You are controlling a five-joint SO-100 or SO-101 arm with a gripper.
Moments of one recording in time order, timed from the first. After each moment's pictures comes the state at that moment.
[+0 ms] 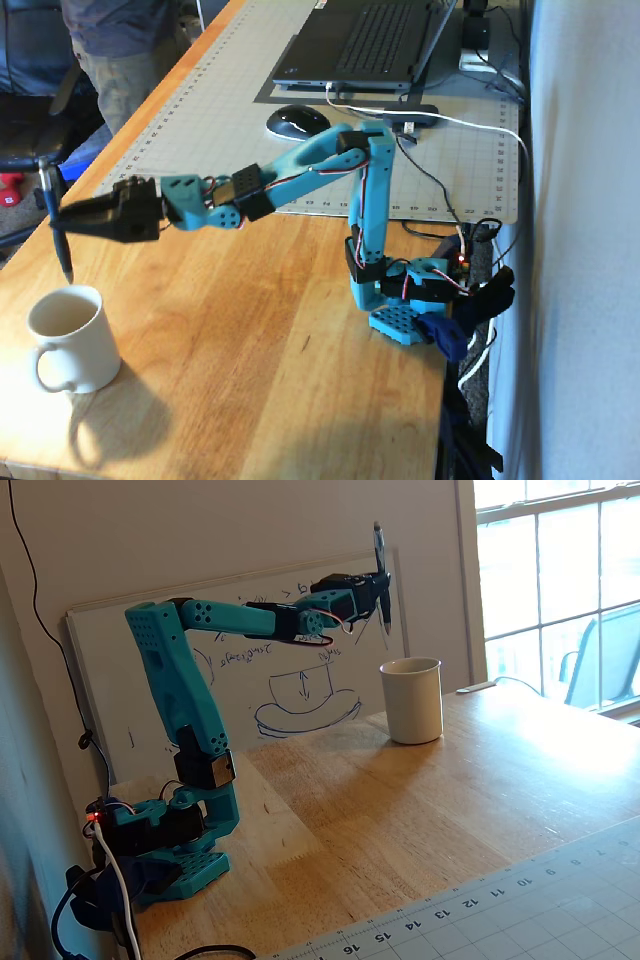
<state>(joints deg) -19.6 97.1 119.1 -29.9 87.1</state>
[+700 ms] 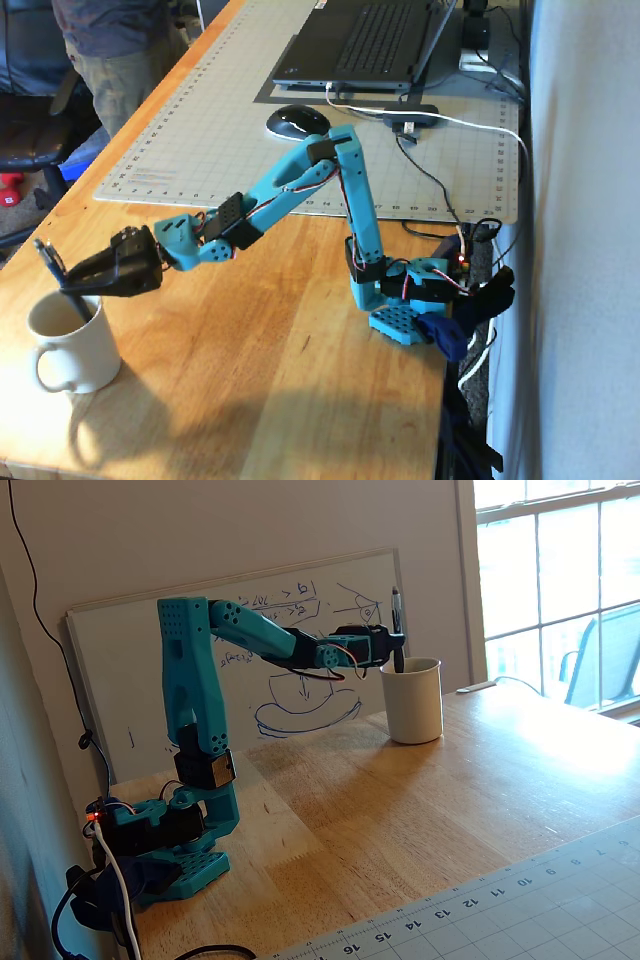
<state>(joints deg) -19.6 82.8 119.1 -30.1 81.9</state>
